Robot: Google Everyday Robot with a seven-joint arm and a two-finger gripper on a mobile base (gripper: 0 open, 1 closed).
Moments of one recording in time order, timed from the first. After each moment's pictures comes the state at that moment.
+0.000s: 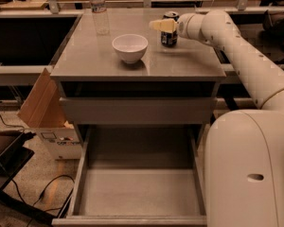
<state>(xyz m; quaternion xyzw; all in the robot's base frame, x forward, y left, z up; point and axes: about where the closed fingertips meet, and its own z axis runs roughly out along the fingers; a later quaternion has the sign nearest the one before) 0.930 -0.129 0.909 -0.14 0.77 0.18 0.60</state>
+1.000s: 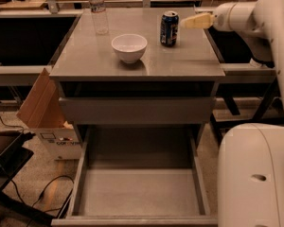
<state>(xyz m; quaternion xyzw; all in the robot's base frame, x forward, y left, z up) 0.885 -0.219 0.938 -0.24 0.76 0.18 0.57</state>
